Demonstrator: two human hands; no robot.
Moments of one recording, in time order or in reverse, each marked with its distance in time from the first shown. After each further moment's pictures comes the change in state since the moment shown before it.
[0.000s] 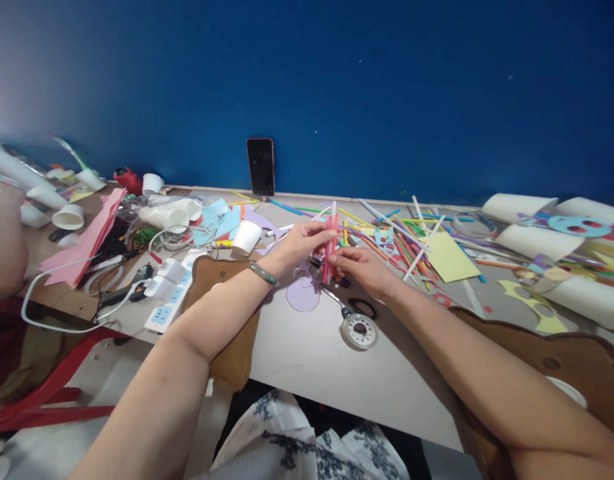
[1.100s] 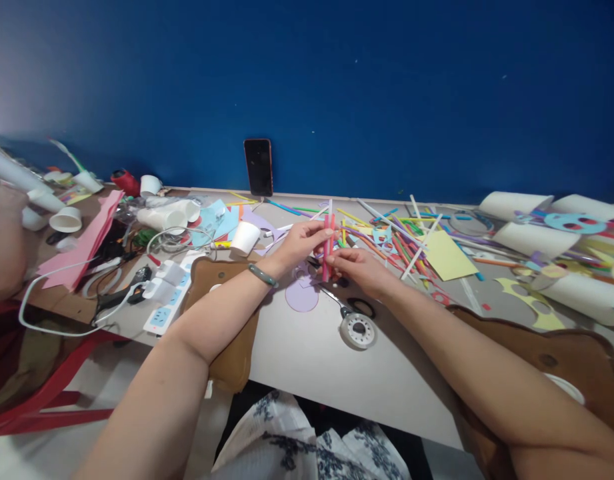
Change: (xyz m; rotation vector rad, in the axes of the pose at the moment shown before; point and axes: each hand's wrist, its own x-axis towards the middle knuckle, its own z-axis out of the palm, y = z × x) left_hand -0.002 0.000 0.003 -0.050 0.001 0.037; right_hand 0.002 0.005 0.000 -0.010 -0.007 0.021
